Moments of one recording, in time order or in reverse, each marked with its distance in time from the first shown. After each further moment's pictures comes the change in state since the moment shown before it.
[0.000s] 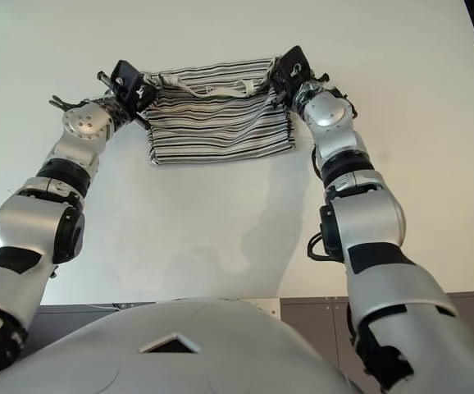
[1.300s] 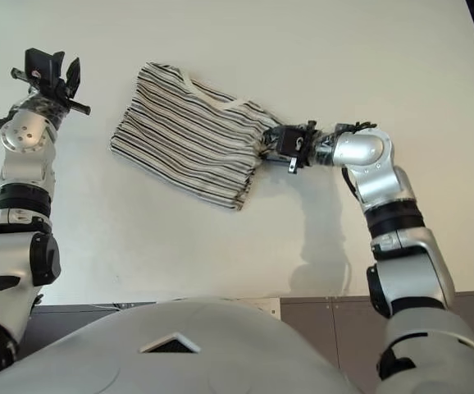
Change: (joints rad) left arm 0.316 0.179 0.220 -0.464 -0.048 -0.006 0.081; right arm 0.547 -0.348 0.182 -0.955 0.122 -0.006 0.761
